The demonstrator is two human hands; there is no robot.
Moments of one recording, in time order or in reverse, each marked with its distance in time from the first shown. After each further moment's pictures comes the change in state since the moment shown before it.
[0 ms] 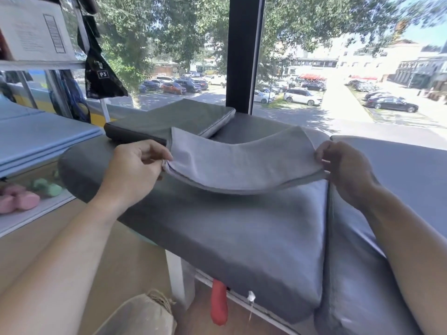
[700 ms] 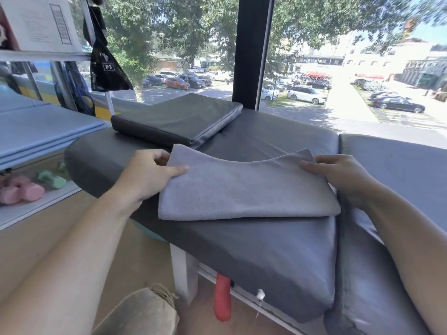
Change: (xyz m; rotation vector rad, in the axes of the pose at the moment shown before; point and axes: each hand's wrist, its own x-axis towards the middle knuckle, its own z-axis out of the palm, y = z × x) left_hand 0.003 -0.009 0.010 0.041 -0.127 -0.256; right_hand 0.003 0.017 0.007 -0.409 -0.045 0.098
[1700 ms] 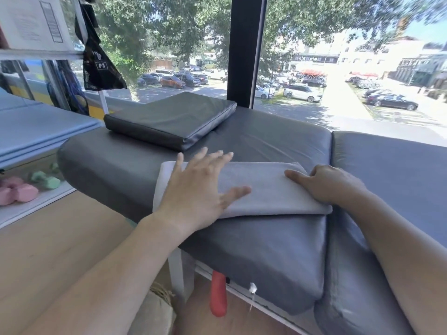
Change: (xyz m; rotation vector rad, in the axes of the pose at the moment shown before) left_hand -0.053 0.035 0.061 0.758 -0.147 0.446; right_hand -0.005 0.008 0.010 -1.022 0.073 0.157
